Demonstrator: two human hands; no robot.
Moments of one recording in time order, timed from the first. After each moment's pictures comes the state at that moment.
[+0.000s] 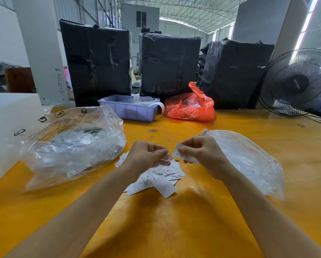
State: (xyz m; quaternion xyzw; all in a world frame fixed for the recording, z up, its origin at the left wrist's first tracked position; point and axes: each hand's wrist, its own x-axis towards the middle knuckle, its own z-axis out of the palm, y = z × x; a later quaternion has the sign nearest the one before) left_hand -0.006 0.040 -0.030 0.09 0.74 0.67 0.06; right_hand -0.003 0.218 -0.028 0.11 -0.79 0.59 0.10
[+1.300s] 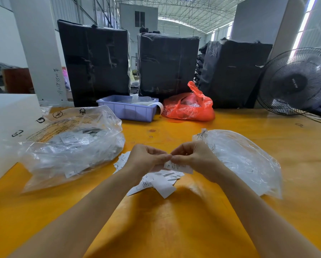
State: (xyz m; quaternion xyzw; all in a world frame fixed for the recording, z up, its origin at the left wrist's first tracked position) left_hand -0.004 0.042 -0.035 0.05 0.74 0.67 0.06; right_hand 0.002 0.207 -0.030 0.12 -0.85 0.52 0.05
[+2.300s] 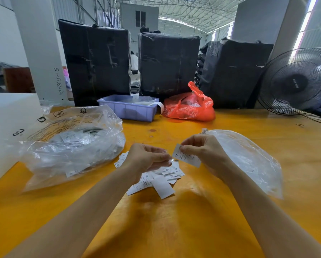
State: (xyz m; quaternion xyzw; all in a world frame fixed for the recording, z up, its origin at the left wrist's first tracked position) left_hand -0.008 0.040 -0.034 0.02 0.69 0.72 0.10; right_hand -0.001 0.221 -0.023 0.09 -0.81 0.57 0.10
